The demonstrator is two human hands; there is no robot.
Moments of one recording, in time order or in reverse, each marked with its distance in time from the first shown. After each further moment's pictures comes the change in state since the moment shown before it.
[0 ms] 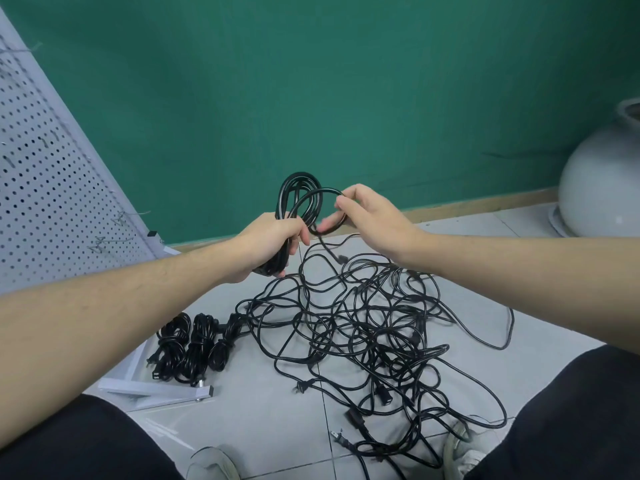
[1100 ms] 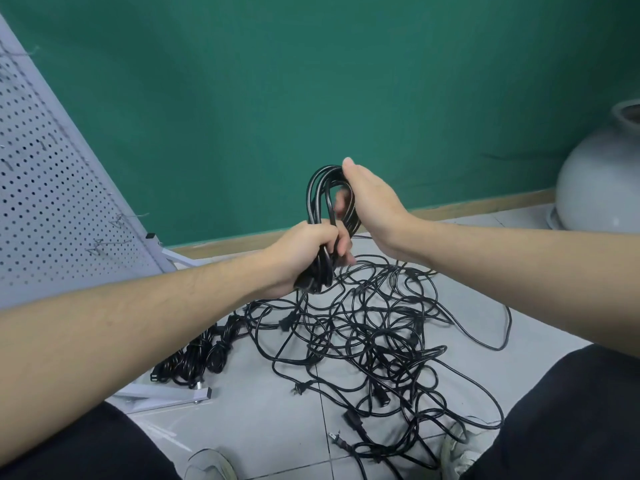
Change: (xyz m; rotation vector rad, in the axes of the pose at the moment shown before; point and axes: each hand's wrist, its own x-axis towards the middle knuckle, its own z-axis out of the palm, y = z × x) left_hand -0.010 0.014 0.050 -0.277 -0.203 0.140; right_hand 0.009 -0.034 0.002 0.217 0.240 0.116
